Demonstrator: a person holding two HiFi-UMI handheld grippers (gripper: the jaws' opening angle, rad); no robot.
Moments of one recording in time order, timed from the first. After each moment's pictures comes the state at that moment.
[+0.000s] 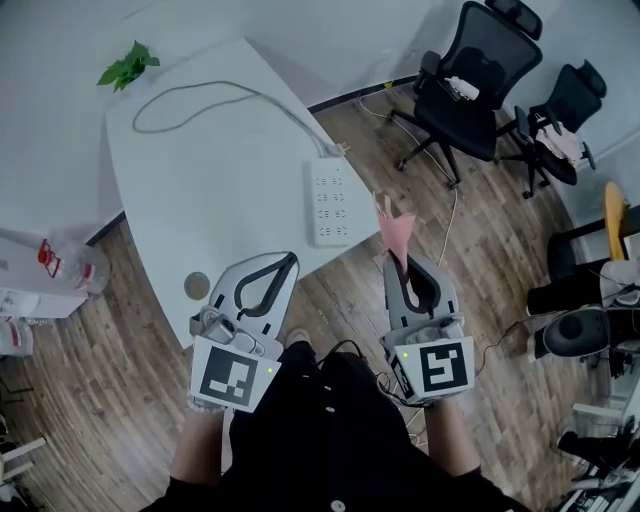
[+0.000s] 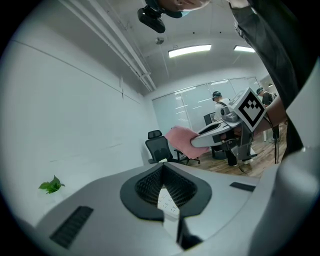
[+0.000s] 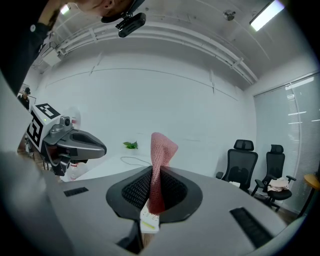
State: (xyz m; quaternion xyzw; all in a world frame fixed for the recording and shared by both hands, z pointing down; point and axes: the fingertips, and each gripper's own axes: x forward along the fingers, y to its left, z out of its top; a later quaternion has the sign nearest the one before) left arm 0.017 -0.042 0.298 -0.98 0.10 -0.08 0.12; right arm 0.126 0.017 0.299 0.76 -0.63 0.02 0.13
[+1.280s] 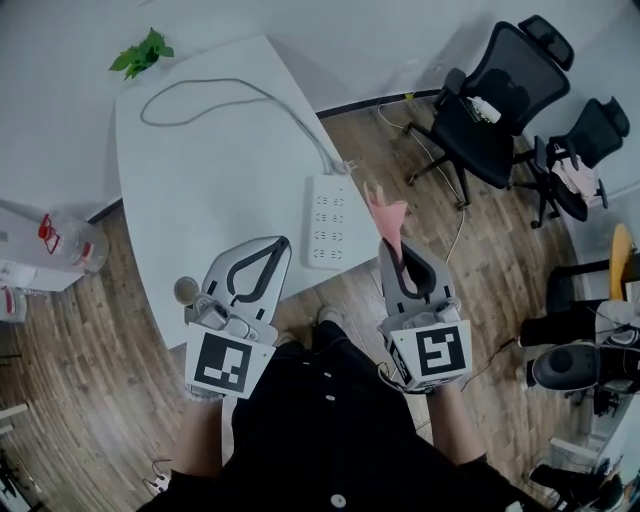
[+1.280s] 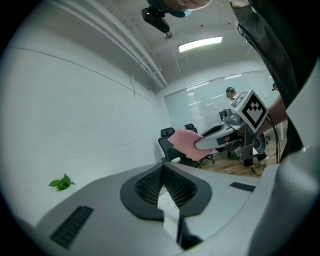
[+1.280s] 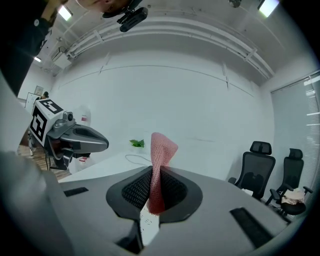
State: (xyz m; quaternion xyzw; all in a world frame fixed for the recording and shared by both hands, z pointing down) left arm 0.060 -0.100 0.295 -0.97 0.18 -0.09 0.11; right arm 0.179 -0.051 0.303 0.71 -0.69 0.01 0.15
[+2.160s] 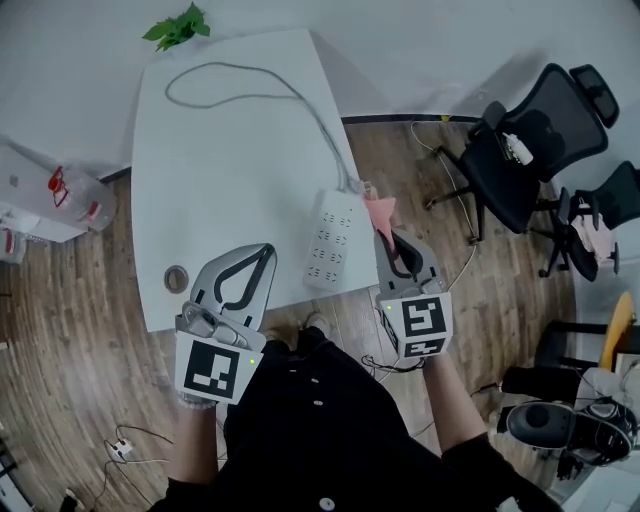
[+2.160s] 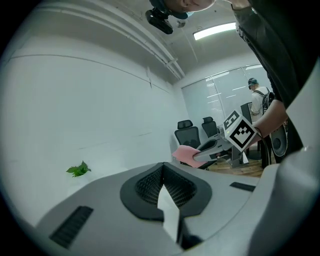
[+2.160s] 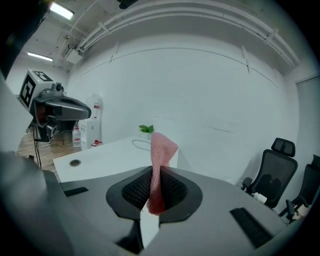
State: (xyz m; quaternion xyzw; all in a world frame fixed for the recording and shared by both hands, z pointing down) left arm 0.071 -0.134 0.313 -0.95 0.29 -0.12 0.07; right arm 0.238 -0.132 0.377 0.63 -0.74 0.05 0.22
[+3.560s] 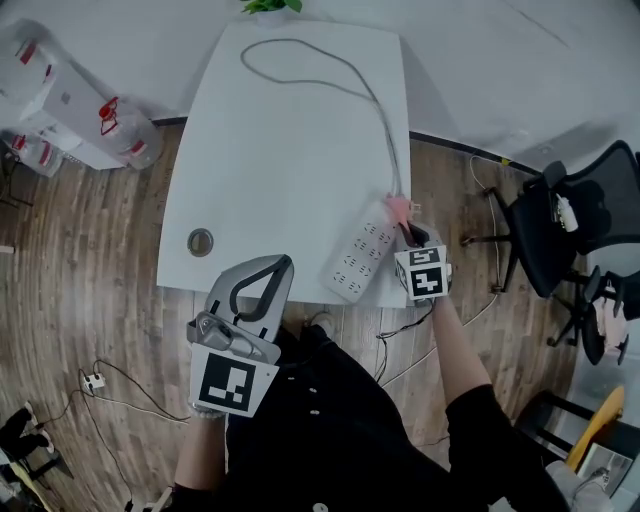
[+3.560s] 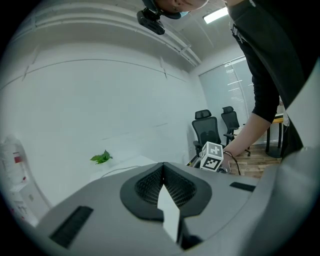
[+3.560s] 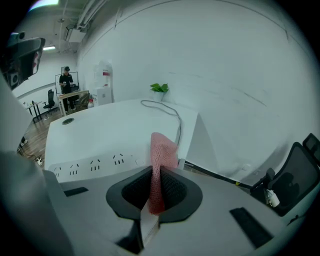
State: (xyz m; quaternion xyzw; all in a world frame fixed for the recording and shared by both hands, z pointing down) left arm 0.041 -0.127 0.327 -0.90 0.41 -0.16 0.06; right arm 0.270 -0.229 0.558 0.51 -0.76 0.14 0.38
